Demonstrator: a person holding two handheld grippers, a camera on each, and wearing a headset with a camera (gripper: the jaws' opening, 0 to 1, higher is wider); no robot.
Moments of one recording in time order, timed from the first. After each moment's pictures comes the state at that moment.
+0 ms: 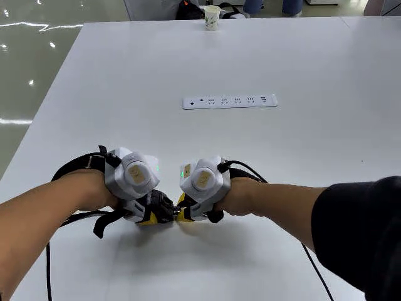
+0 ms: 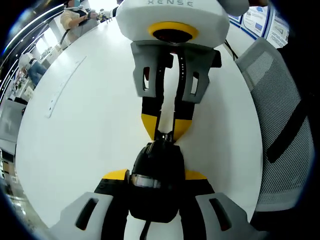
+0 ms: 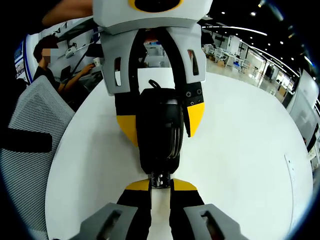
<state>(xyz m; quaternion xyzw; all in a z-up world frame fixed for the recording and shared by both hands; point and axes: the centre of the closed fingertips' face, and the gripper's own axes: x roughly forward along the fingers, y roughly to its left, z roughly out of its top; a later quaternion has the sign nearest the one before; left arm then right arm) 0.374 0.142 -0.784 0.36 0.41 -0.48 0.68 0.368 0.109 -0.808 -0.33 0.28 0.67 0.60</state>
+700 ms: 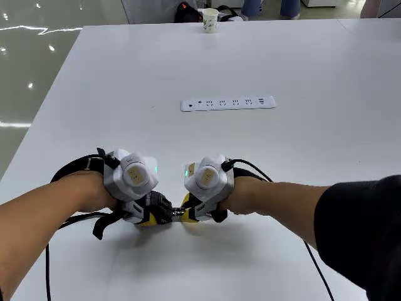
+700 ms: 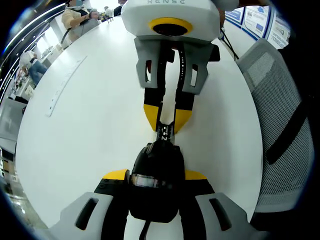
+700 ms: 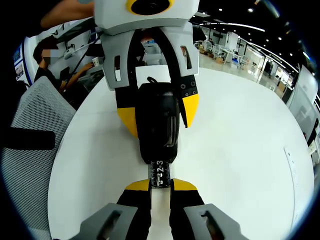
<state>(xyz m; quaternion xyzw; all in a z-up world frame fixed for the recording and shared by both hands) 0.375 0.142 -0.784 0.36 0.42 -0.48 0.68 0.370 0.095 -0.808 -0.33 0.30 0.67 0.60</state>
